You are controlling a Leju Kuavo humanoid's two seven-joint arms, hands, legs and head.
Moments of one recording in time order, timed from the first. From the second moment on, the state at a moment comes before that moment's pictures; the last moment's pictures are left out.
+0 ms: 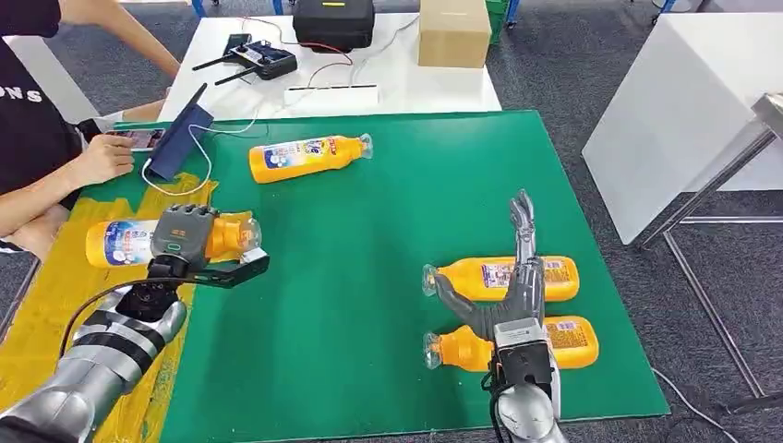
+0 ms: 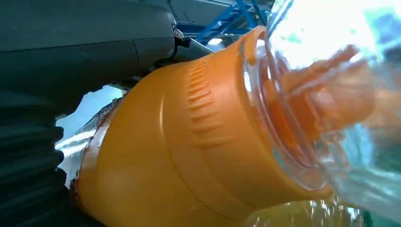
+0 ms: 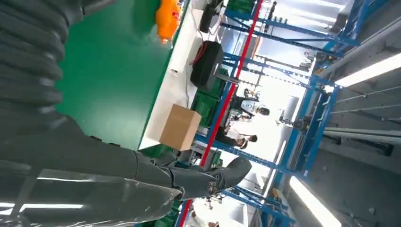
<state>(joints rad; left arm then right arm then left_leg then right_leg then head) -0.61 0.24 -0.50 -0.79 -1.57 0.40 0.27 0.01 0.09 0.32 -1.71 0.25 -0.34 -0.47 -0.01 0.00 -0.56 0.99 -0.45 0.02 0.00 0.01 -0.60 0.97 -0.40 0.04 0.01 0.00</state>
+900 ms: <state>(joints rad) -0.63 0.12 -0.42 -0.56 -1.42 0.38 0.20 -0.01 0.09 0.32 -1.71 0.29 -0.33 -0.43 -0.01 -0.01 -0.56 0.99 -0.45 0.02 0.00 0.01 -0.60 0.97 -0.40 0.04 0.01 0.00</state>
